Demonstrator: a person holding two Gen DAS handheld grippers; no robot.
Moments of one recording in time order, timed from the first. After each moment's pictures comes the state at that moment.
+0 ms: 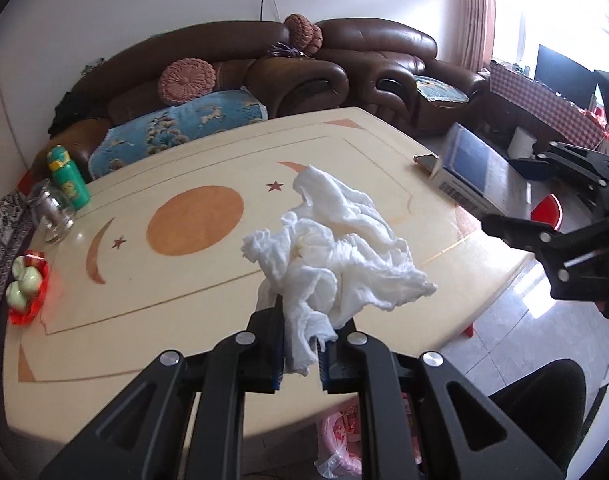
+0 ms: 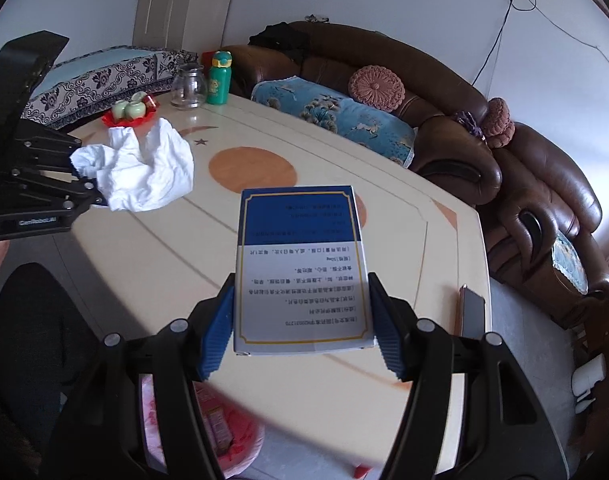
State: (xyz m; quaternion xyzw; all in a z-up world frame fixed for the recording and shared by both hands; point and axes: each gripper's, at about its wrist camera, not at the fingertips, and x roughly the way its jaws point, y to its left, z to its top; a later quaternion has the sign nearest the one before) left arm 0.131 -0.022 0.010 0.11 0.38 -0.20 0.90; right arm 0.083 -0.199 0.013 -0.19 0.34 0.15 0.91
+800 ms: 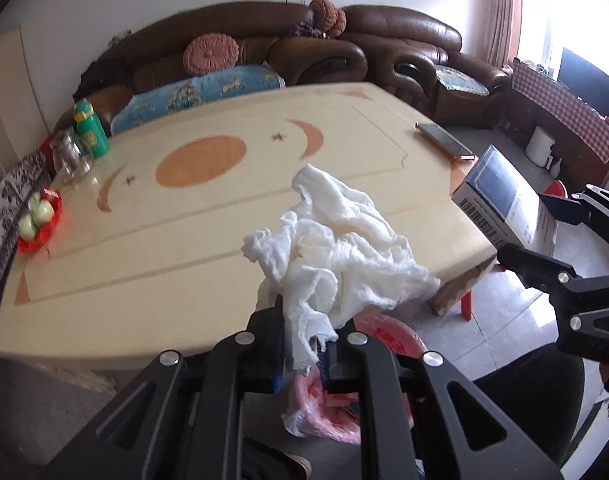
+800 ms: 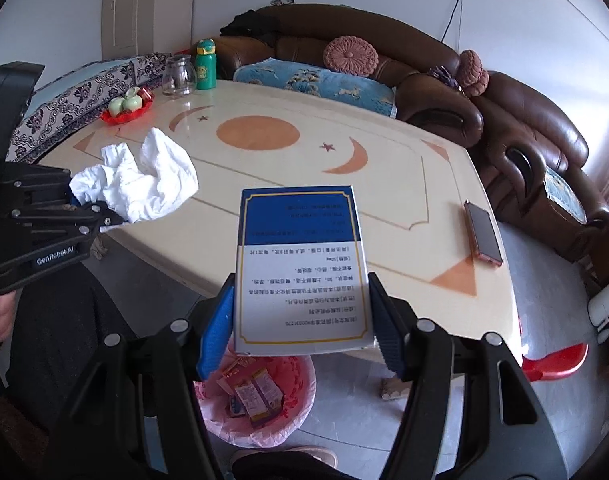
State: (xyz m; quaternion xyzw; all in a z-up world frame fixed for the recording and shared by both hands) left arm 0.046 -0.035 -0.039 0.08 0.42 -0.15 0.89; right arm -0.004 -0.190 -0.031 -0.12 0.37 0.11 0.91
